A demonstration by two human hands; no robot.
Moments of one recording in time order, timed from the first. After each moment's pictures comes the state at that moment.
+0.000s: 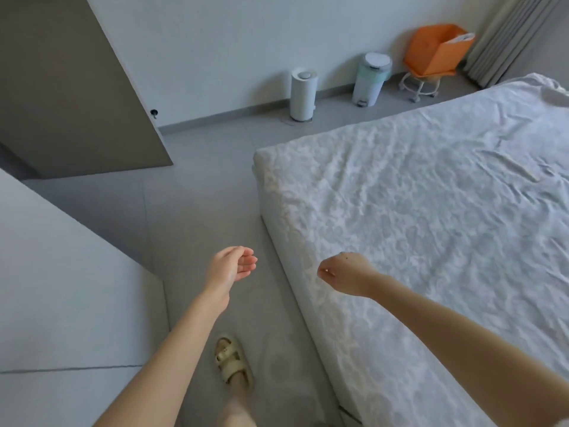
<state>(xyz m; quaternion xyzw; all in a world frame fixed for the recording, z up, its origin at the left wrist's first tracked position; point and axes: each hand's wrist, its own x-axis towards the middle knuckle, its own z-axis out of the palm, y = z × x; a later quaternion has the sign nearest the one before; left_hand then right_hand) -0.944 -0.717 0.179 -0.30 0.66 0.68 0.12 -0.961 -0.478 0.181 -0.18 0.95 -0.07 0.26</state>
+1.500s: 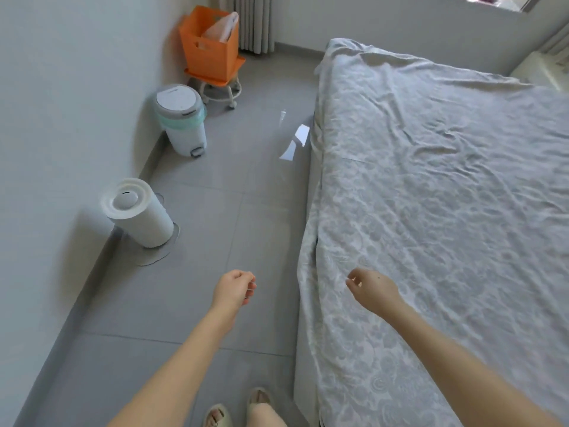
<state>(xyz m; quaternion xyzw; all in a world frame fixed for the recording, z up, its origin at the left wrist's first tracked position) -1.946 -0.638 0.094 0.06 0.75 0.43 0.51 -1.711 -0.496 0.109 0.55 0.79 -0.22 0.17</state>
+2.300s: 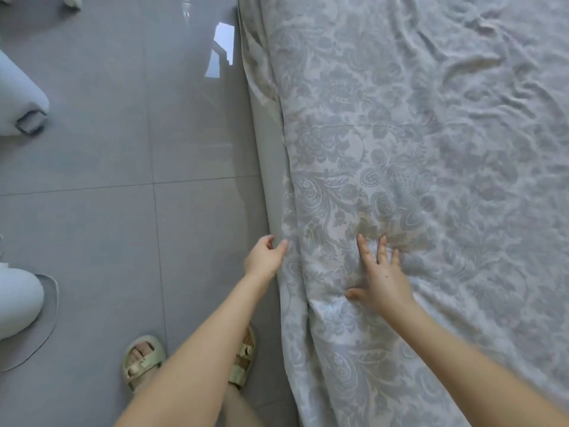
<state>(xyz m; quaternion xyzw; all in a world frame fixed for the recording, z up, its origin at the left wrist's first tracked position) -1.969 -0.239 -0.216 0.24 0.72 0.22 0.61 -1.756 -0.231 -0.144 0.66 0.66 -0.19 0.28</state>
